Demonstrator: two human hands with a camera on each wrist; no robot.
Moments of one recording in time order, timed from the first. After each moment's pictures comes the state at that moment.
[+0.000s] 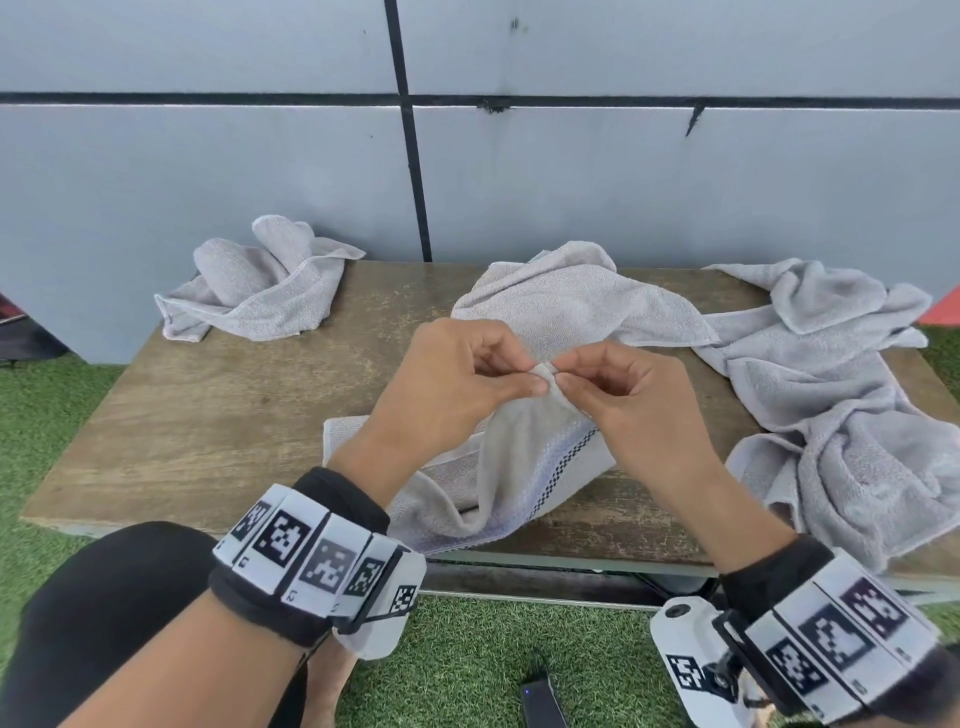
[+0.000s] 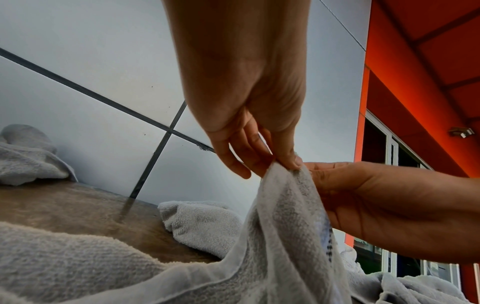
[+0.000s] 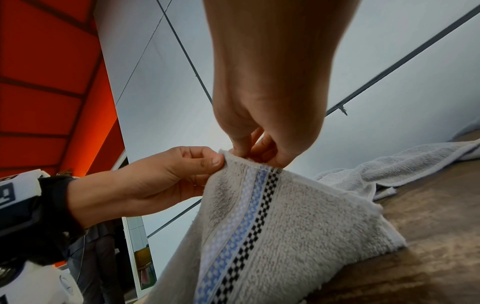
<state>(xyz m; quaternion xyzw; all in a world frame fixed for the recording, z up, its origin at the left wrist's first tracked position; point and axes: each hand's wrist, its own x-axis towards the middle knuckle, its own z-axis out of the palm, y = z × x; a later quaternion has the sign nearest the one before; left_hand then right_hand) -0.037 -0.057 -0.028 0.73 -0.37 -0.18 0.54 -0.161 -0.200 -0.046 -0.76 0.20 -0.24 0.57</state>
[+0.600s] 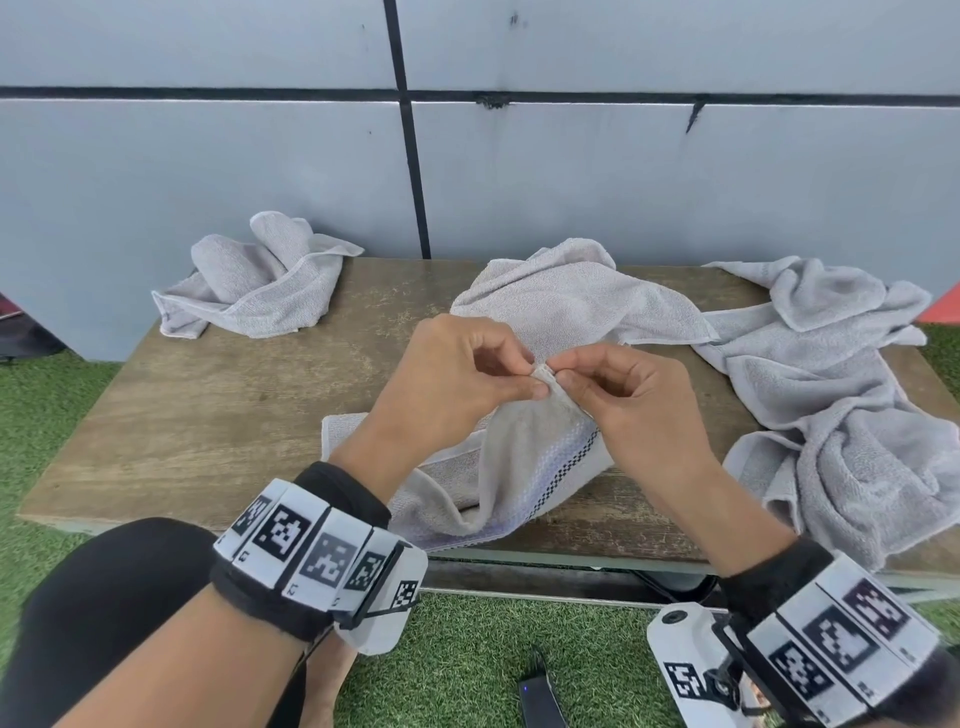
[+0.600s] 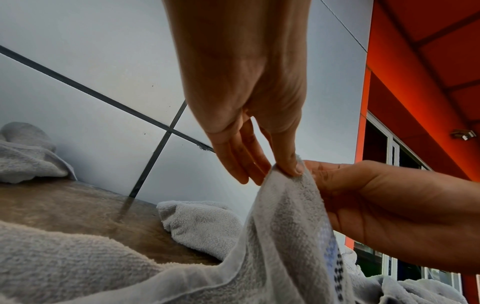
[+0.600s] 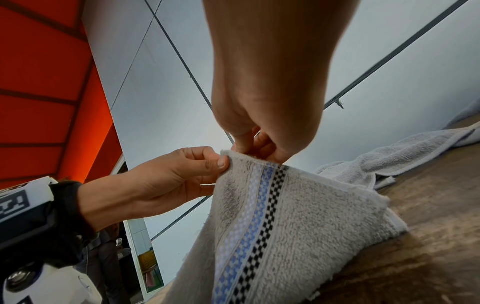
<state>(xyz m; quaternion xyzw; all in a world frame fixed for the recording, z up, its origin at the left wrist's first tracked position) -0.034 -0.059 -0.031 0.72 -0.36 -0.19 0.56 -0.164 -0.195 -0.045 -0.73 0.18 -0.25 0.60</state>
